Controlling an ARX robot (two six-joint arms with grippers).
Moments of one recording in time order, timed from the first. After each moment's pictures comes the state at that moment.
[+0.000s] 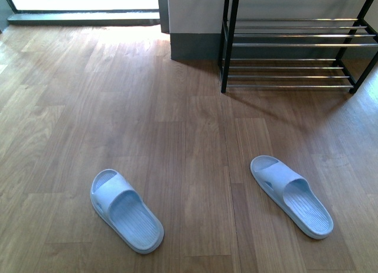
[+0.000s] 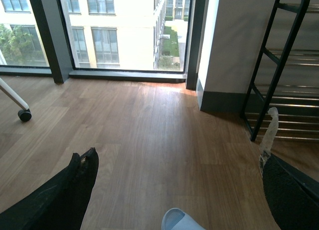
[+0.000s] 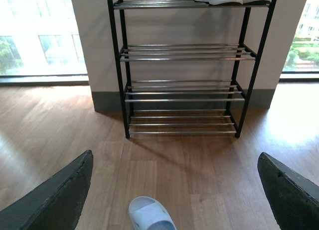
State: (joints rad) left arm 0.00 0.02 0.01 0.00 0.00 -0.01; right arm 0.00 0.00 0.02 0.00 0.00 0.00
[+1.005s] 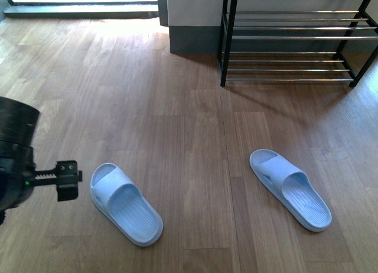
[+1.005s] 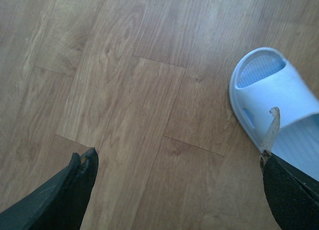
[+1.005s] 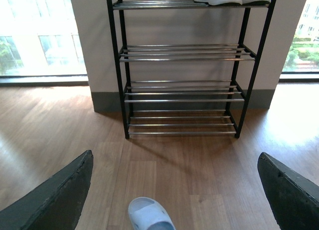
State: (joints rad) left arm -0.16 2.27 0.71 0.51 -0.42 -0.24; right arm 0.00 0.00 0.02 0.00 0.00 0.00
